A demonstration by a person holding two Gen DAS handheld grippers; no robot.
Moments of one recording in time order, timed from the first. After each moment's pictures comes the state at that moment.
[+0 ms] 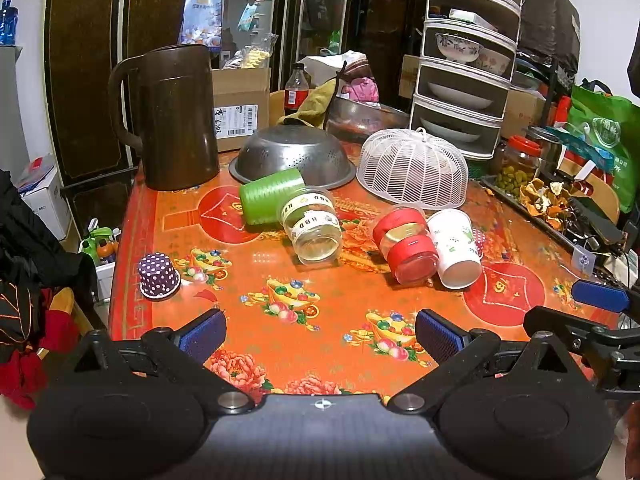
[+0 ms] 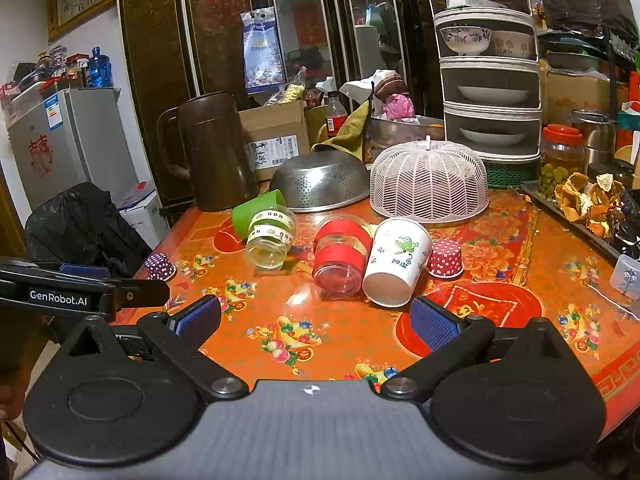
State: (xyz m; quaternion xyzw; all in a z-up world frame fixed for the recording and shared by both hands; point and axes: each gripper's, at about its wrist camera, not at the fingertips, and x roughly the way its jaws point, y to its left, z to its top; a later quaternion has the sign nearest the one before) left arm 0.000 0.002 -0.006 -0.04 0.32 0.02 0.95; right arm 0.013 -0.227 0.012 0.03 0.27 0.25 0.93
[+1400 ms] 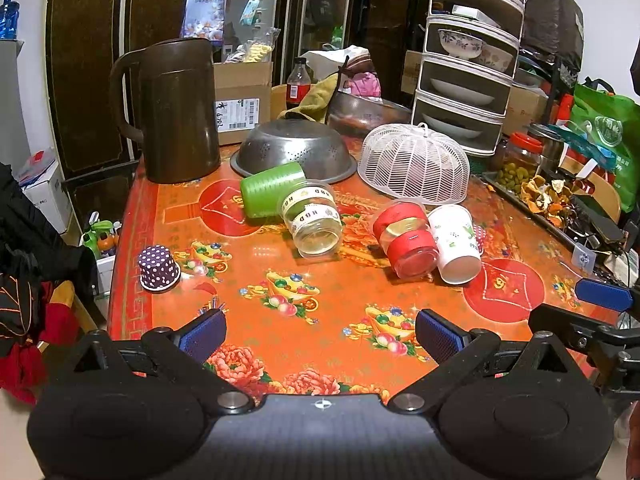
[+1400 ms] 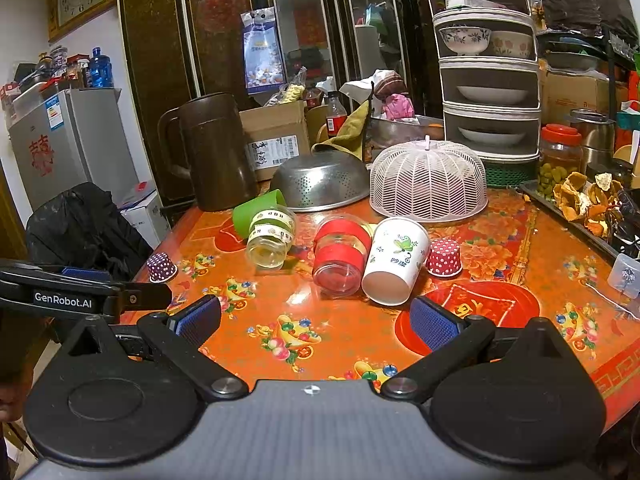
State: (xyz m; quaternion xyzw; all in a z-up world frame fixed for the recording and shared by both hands) left arm -0.002 0.002 -0.006 -0.05 0.33 0.03 0.94; right arm 0.010 -0.229 0.013 0.03 0.27 0.25 0.93
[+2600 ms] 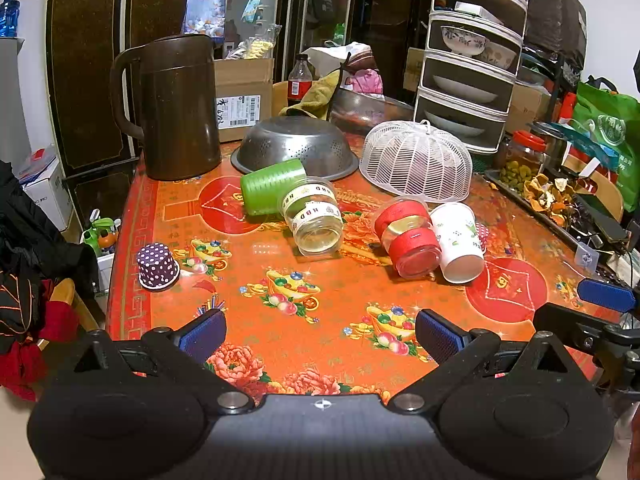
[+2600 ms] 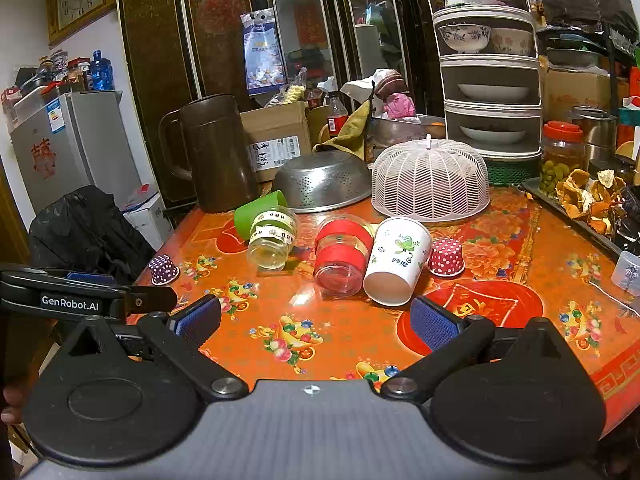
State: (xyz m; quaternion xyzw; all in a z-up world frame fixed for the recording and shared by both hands) left arm 0.000 0.004 -0.008 -0.05 0.33 0.03 0.94; right arm 0.011 -0.229 0.013 0.03 0.27 0.25 0.93
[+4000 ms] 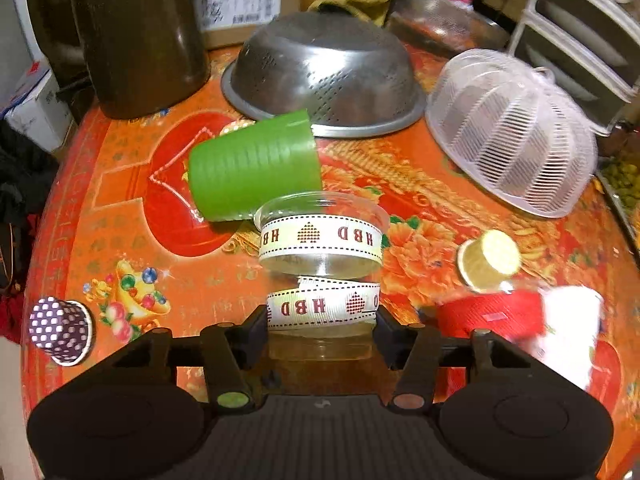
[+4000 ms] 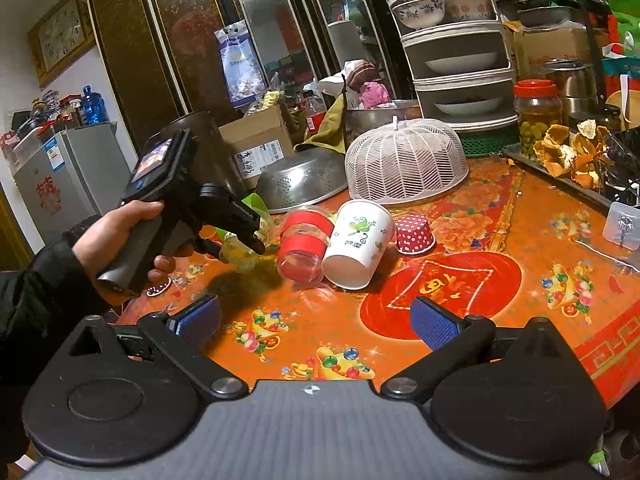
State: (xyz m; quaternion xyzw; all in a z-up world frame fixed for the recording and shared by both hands) left arm 0.225 0.015 -0.051 -0.10 0.50 0.09 0.86; right arm 0.026 -0.291 -0.006 0.11 0.28 0.27 0.92
